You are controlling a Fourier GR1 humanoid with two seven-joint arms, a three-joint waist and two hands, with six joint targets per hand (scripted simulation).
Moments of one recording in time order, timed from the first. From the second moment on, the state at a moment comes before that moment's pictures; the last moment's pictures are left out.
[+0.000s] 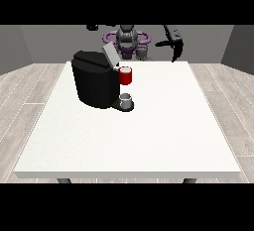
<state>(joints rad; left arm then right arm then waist) -0.17 0.12 0.31 -0.78 -0.17 -0.37 -0.39 -0.03 -0.01 0.18 -1.42 0.04 0.04 -0.22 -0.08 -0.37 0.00</state>
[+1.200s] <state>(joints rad) -0.08 0.09 0.16 -1.15 -0.09 -0.44 -0.45 -0.34 -0.02 0.10 -1.41 0.18 -0.20 -0.10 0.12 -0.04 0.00</state>
